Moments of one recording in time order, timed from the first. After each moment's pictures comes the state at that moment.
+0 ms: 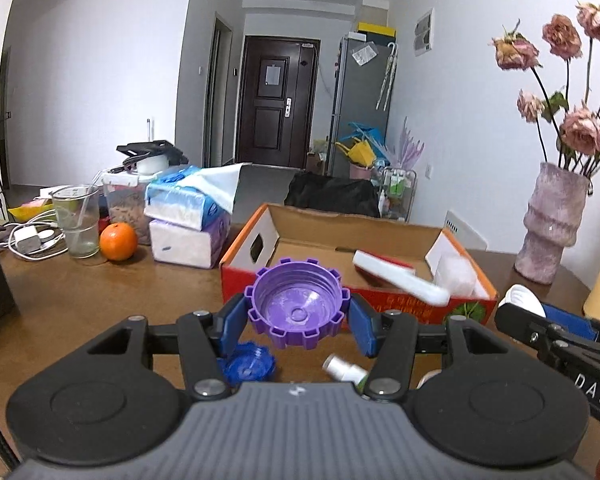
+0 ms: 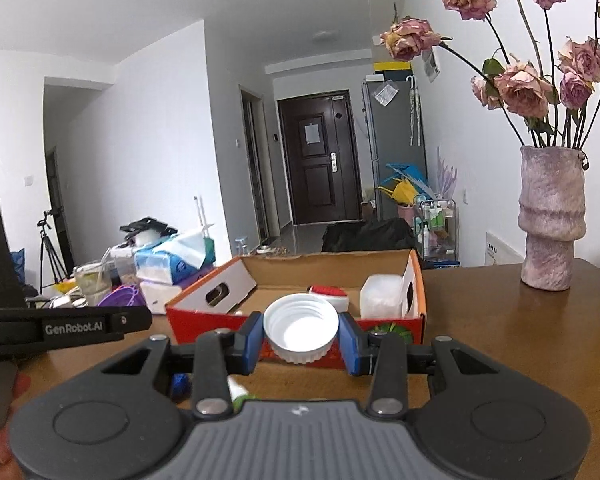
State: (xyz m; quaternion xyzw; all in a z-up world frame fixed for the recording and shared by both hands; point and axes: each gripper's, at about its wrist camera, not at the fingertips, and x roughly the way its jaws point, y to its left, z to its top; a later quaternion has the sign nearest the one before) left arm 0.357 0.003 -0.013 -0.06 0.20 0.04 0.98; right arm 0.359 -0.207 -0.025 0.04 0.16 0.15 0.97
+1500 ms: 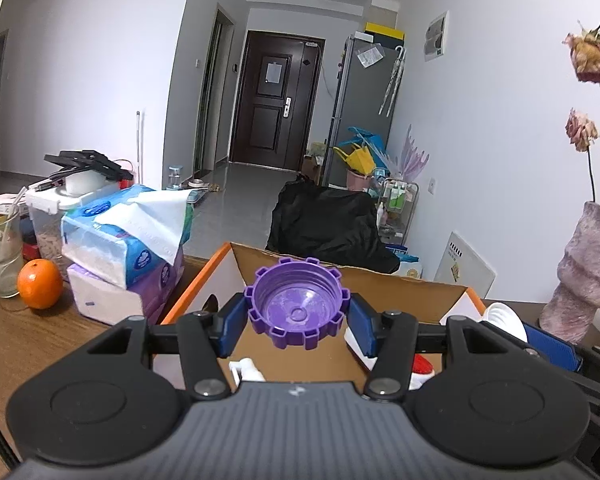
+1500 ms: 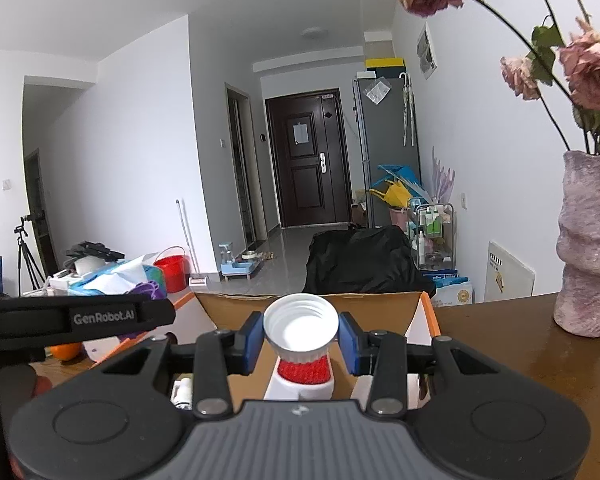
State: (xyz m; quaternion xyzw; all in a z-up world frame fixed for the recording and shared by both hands) left arm 0.520 0.000 -0.014 -0.09 0.20 0.04 0.97; right arm 0.516 -0.189 -0.026 0.04 0.16 0.14 0.98
